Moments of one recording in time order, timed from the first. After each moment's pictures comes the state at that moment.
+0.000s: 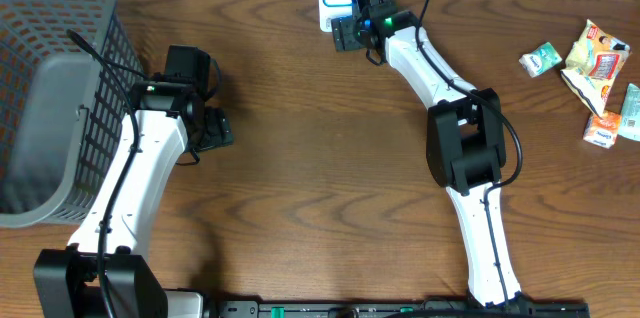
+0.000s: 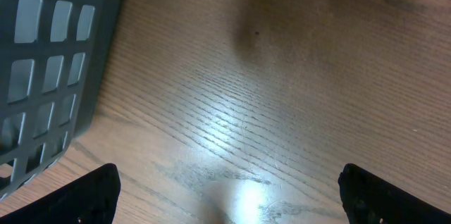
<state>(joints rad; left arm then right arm) -0.08 1.54 1.20 -1.07 -0.24 -0.39 0.35 2.53 2.15 -0.51 -0.01 0.13</state>
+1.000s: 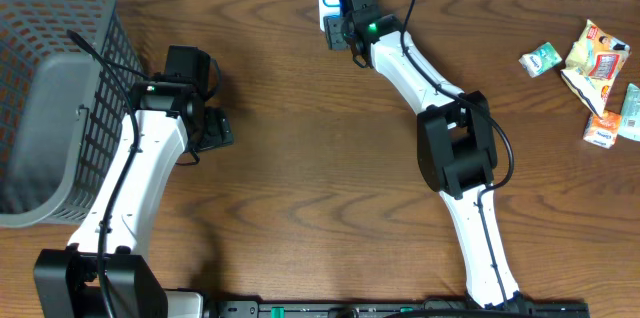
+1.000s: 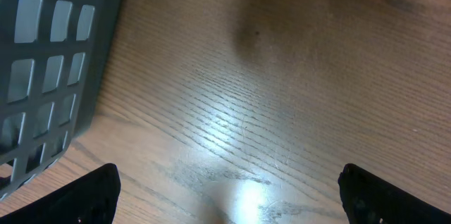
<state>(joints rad) -0.08 1.54 1.20 -1.07 -0.24 -0.39 0.41 2.53 2.15 -0.47 0.12 0.18</state>
